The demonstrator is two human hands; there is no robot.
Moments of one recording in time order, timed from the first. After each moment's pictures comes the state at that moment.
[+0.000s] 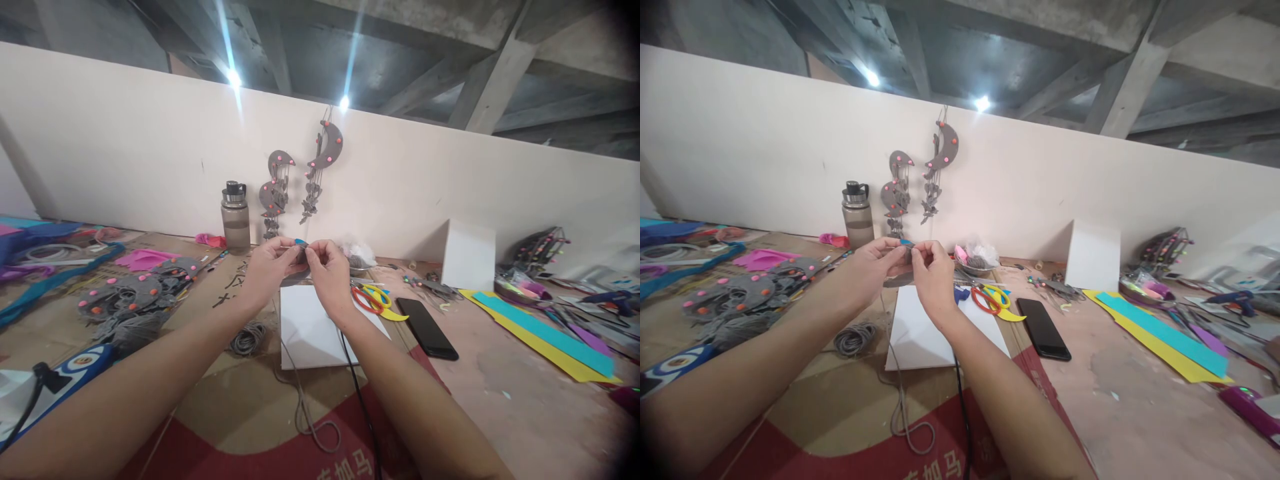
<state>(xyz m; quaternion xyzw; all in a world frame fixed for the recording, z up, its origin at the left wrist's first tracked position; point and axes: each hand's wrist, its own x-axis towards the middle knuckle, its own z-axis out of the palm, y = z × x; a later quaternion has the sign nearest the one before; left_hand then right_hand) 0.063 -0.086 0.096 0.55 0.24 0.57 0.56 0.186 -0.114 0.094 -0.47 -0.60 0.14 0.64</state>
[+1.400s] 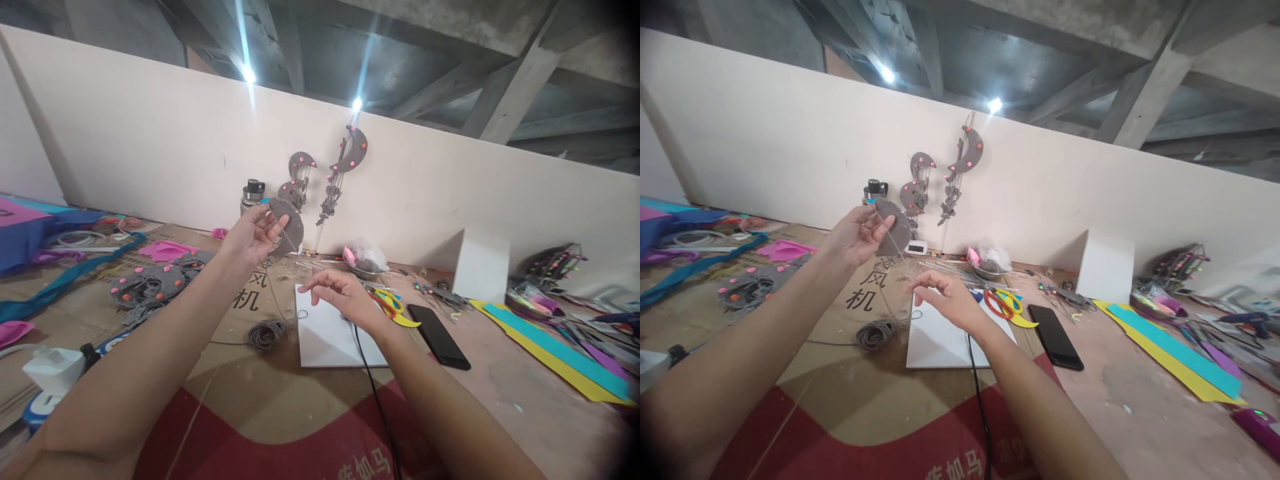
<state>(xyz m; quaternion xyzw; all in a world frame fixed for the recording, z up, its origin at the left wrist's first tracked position) 0.002 -0.032 0.139 0.28 0.19 0.70 0.63 0.198 -0.141 0.094 -0.37 -0.77 0.32 0.41</state>
